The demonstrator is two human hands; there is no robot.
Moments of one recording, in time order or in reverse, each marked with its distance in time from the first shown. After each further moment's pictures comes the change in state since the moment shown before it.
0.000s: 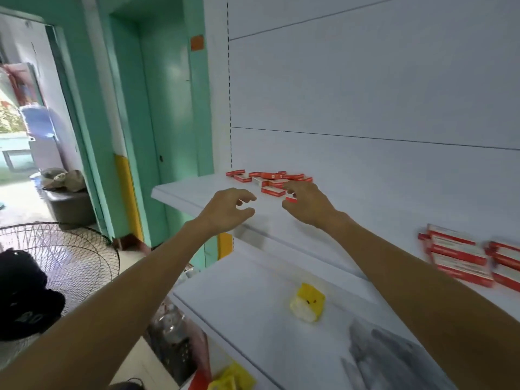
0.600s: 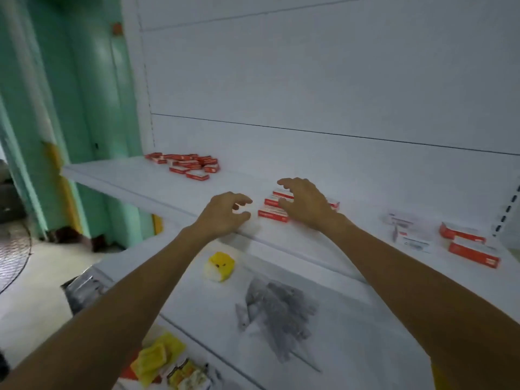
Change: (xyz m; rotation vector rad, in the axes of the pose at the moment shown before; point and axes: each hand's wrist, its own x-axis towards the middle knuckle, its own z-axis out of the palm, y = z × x) left_hand -0.088 0.252 0.138 -0.123 -0.051 0.064; right_hand -0.215 0.157 -0.161 -0.151 0.062 0.065
